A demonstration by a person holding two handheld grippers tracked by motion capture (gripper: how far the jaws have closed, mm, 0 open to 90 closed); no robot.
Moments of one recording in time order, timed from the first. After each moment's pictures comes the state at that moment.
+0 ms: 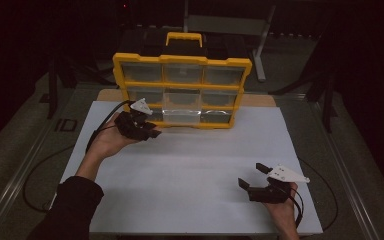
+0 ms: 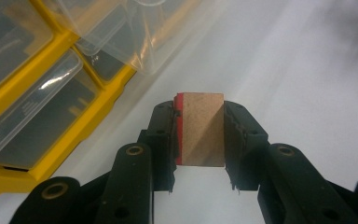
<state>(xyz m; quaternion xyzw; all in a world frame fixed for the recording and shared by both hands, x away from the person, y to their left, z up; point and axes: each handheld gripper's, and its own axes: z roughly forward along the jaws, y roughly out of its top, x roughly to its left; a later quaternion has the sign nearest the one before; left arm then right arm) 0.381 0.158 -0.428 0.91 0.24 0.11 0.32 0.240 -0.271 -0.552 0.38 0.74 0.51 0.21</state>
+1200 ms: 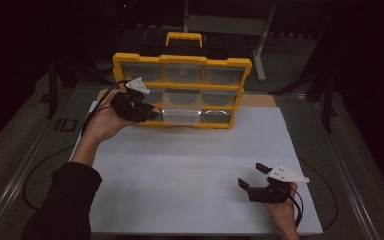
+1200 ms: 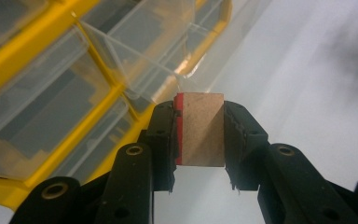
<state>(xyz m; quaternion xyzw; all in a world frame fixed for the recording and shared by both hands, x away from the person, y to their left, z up) 0.397 0.160 -0.377 0.90 0.24 0.14 0.33 0.240 -0.271 -0.553 0.38 0.74 0.51 0.21</state>
